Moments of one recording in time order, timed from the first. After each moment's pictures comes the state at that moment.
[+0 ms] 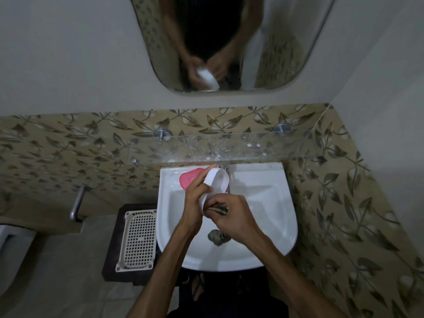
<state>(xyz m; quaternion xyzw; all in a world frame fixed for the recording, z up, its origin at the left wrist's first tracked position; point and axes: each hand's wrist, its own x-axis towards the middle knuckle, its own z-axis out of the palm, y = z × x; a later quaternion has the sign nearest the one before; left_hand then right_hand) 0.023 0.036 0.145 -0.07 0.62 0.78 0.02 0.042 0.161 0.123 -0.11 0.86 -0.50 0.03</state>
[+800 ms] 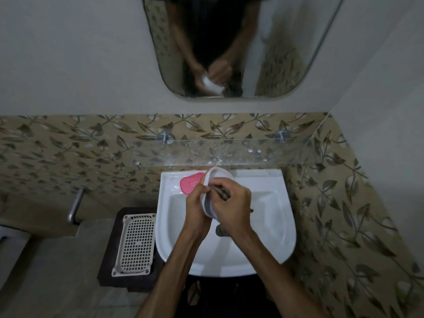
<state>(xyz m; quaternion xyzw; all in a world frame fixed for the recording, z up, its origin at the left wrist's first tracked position) 0.029 0.042 0.138 -0.21 0.45 0.87 0.09 0.022 0.139 0.137 -0.04 0.83 -0.52 -0.19</state>
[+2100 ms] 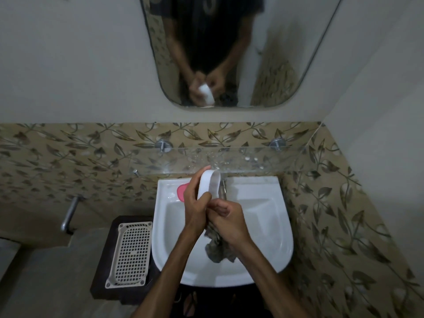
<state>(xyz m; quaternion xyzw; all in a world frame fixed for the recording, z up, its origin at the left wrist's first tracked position) 0.001 0.035 0.117 0.01 0.68 0.73 -0.12 0.043 0.141 0.142 0.08 0.69 -0.71 0.12</state>
